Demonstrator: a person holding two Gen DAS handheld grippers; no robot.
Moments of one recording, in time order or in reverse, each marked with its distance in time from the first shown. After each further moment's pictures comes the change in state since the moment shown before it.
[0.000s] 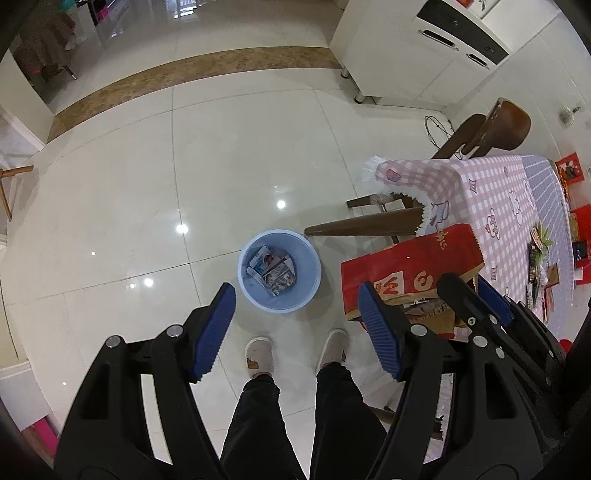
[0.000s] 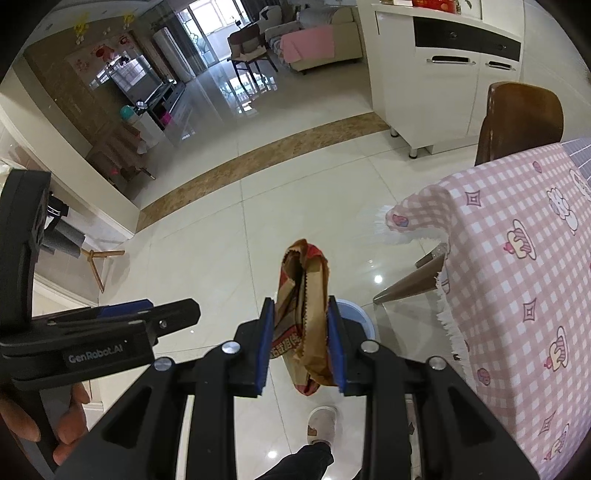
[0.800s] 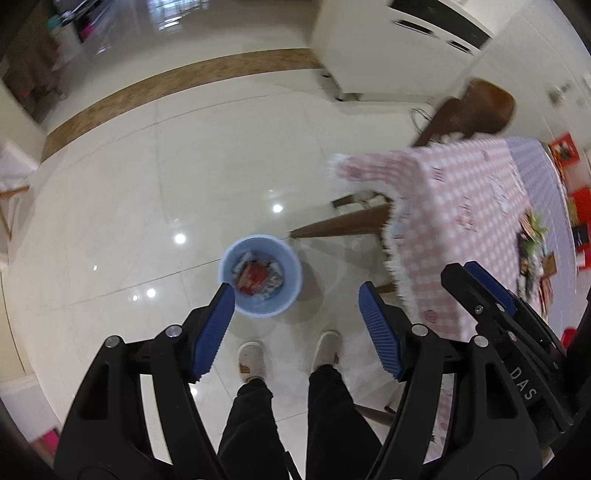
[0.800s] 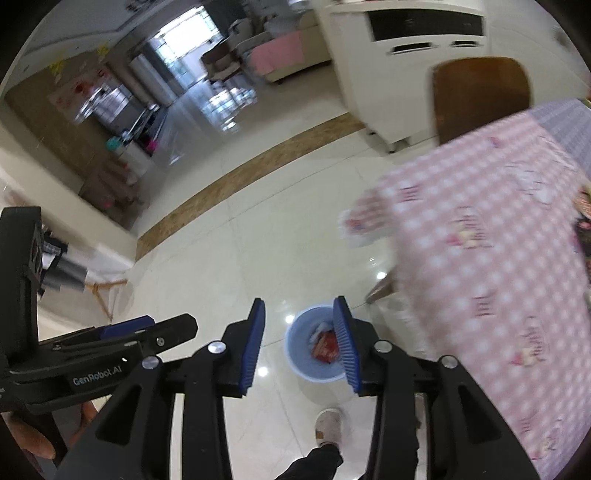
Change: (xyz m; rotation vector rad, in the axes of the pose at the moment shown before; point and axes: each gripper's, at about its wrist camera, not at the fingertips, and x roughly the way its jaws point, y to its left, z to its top) left arm 0.007 -0.091 0.002 0.095 -0.004 -0.006; right arm -0.038 -0.091 0.002 0.151 -0.048 0.000
